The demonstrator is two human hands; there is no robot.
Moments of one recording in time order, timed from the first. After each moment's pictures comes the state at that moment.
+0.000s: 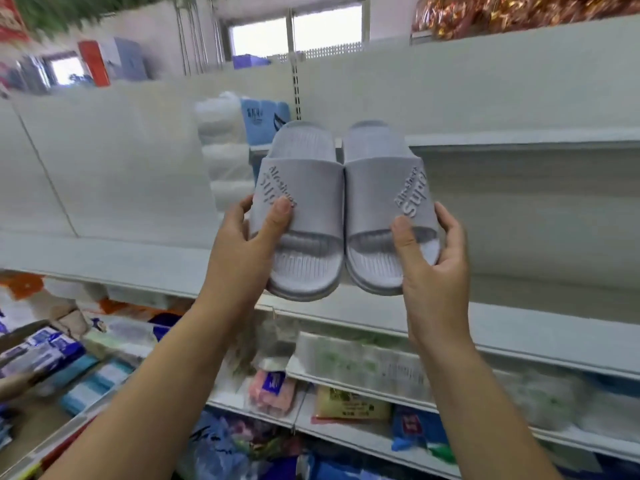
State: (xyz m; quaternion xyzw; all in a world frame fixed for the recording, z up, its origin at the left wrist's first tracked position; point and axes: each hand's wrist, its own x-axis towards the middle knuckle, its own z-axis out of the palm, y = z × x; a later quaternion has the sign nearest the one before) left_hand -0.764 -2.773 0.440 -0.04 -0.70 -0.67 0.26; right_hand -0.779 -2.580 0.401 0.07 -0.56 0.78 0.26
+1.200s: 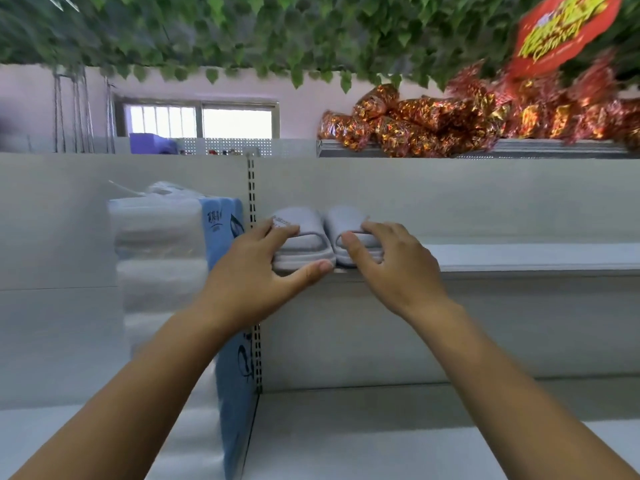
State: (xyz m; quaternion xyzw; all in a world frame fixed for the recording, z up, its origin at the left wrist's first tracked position) left_hand -1.021 -2.851 0.531 -0.29 -0.87 -0.27 0.31; right_hand -1.002 -2.629 0.523 0.01 -0.88 0.21 0.42
